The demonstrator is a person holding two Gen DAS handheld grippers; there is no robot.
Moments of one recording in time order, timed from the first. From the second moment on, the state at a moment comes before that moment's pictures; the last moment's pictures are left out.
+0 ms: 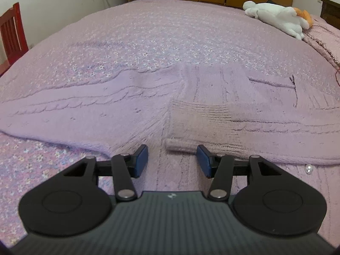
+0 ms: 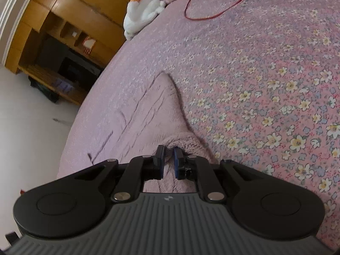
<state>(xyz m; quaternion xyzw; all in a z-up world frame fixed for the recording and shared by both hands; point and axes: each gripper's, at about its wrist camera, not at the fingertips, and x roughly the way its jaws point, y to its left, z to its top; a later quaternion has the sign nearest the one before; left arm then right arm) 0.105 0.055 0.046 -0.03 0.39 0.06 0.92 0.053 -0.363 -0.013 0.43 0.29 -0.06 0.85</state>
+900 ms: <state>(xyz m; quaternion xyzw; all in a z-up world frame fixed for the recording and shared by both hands) -0.053 0.163 0.093 -0.13 0.42 0.07 0.90 -0.010 -0.205 0.042 0.19 0.40 0.05 0.89</state>
